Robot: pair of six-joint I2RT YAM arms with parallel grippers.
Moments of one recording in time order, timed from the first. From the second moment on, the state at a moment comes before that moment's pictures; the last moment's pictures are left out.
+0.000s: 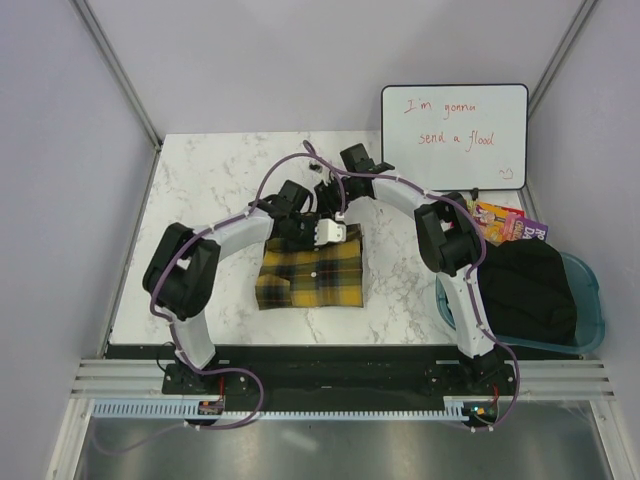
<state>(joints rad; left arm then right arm) -0.53 1.85 1.22 -0.45 0.39 1.05 0.48 2.36 1.89 -0.48 -0.74 -0.22</state>
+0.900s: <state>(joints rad) -0.62 1.71 1.20 -0.54 0.32 1.02 0.46 2.34 1.89 -0.59 -0.92 -0.26</state>
